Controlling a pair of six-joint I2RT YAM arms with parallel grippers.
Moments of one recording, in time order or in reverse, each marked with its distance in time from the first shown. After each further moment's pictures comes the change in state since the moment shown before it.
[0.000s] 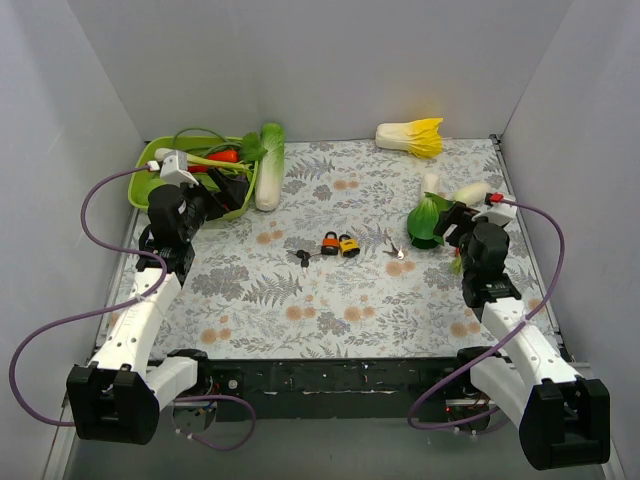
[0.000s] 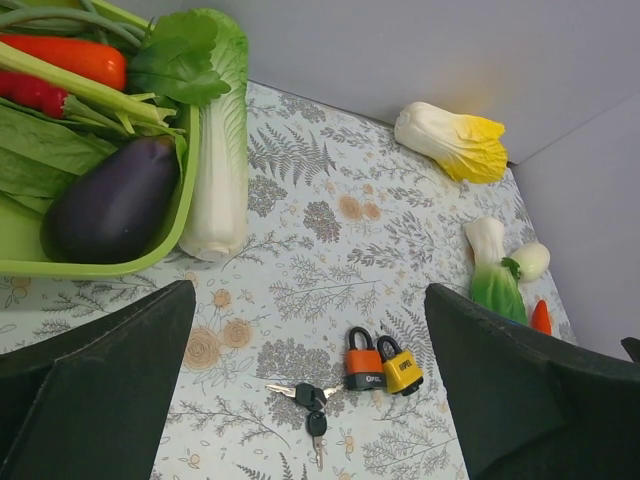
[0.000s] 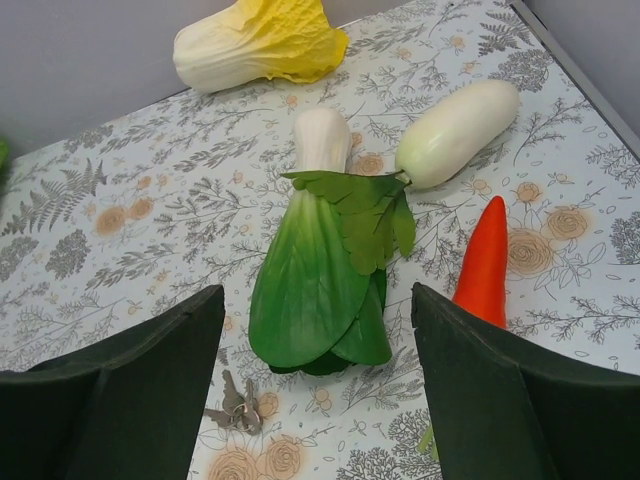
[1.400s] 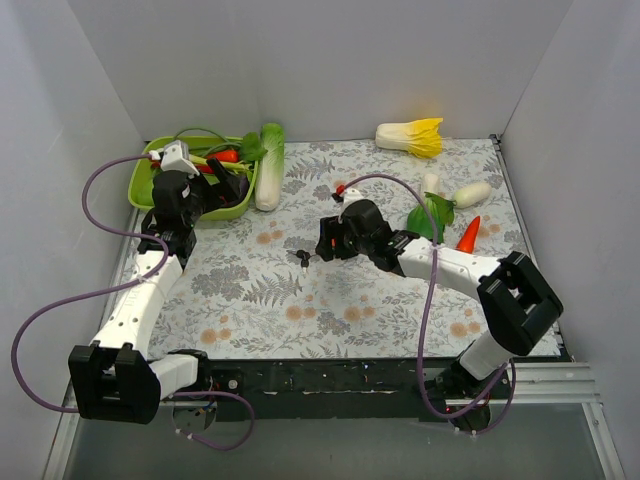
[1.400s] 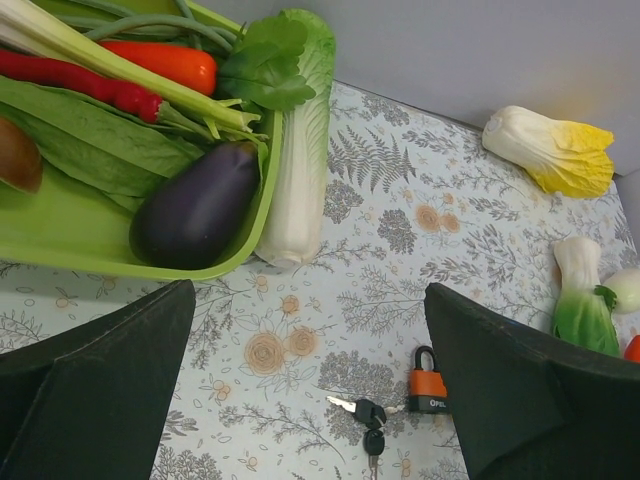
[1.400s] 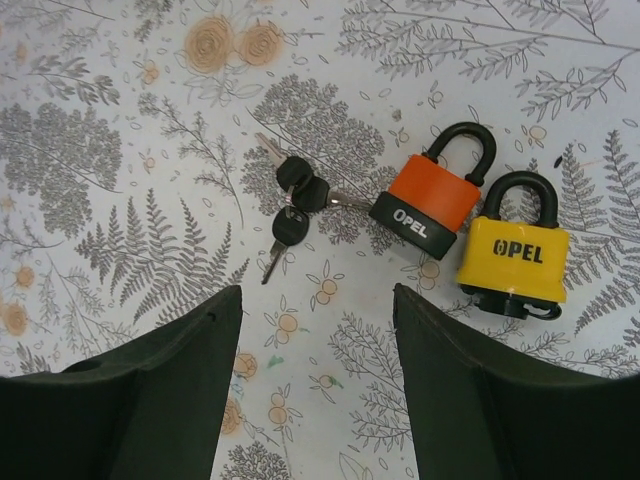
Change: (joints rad) left arm -0.002 0.106 0.111 -0.108 -0.145 0.087; right arm 0.642 0.659 0.525 -0.286 -0.269 0.088
